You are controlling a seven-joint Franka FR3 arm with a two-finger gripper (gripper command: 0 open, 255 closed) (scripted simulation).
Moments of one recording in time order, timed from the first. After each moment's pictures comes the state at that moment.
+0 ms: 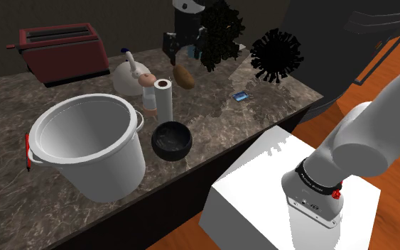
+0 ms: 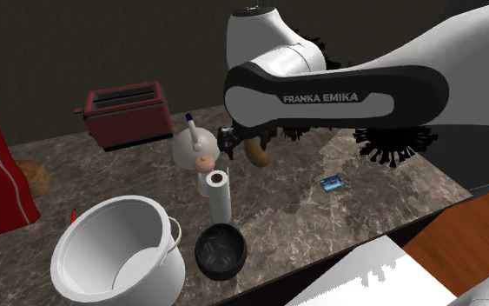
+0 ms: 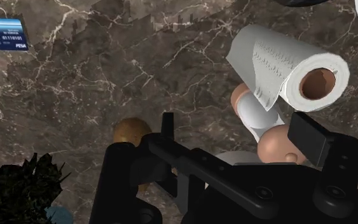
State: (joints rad) arm 0.03 -0.06 0.23 -1.97 -0.04 1.98 0.47
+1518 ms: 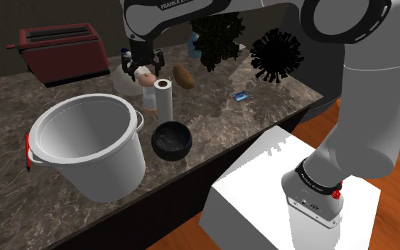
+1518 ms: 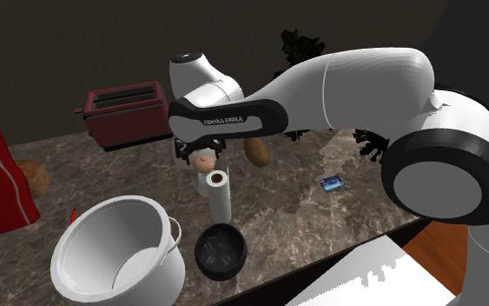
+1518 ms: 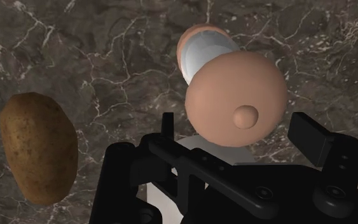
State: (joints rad) arm 0.12 0.51 0.24 -1.47 -0.16 2.02 0.66
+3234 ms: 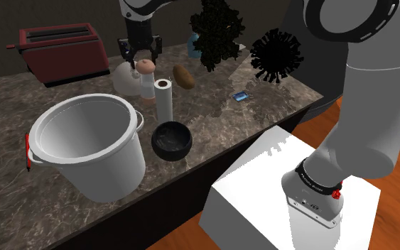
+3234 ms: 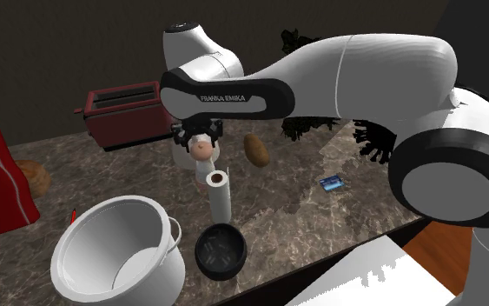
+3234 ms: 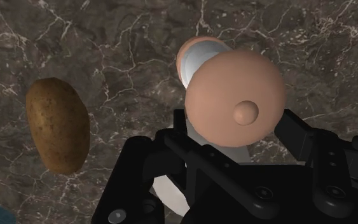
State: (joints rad) arm 0.13 0.49 0.25 -1.36 -0.15 1.89 0.65
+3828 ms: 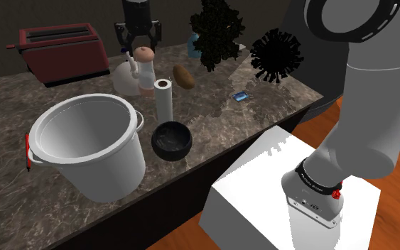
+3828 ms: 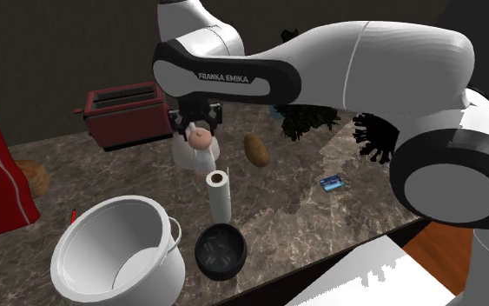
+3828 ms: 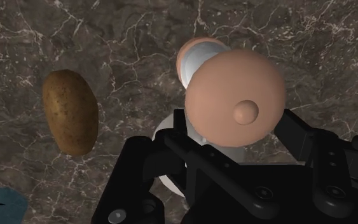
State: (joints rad) arm 0.13 0.48 0.25 -1.25 -0.15 1.77 0.64
